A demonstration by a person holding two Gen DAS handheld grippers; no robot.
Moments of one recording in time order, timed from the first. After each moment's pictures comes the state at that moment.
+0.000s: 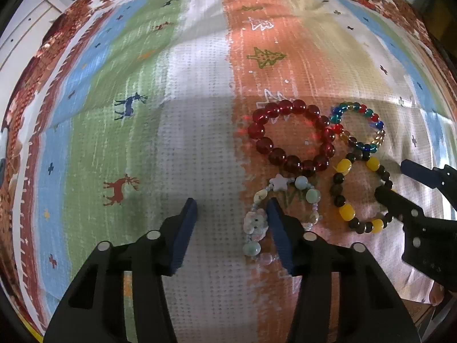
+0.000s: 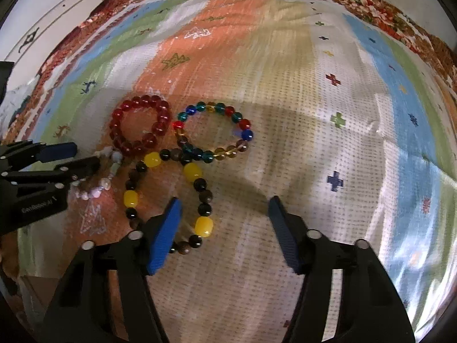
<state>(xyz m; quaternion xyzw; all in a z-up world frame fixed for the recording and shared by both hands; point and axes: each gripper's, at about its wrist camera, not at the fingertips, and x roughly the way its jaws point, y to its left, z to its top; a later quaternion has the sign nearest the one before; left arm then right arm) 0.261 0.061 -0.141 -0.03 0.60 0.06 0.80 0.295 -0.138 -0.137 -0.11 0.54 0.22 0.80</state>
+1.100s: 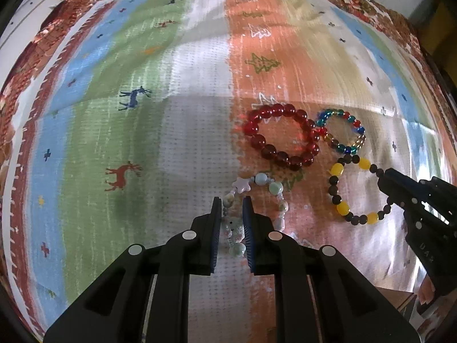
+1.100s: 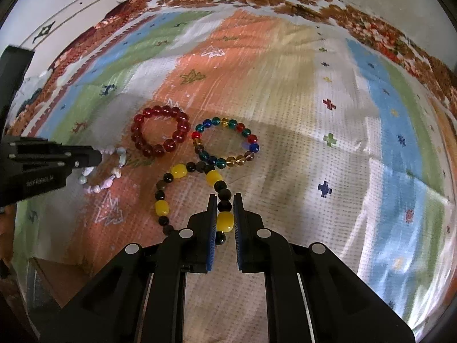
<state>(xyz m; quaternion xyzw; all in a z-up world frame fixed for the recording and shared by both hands) 0.244 0.078 -0.128 -0.08 0.59 0.03 0.80 0.274 -0.136 -0.110 -0.14 0.50 0.25 0.82</state>
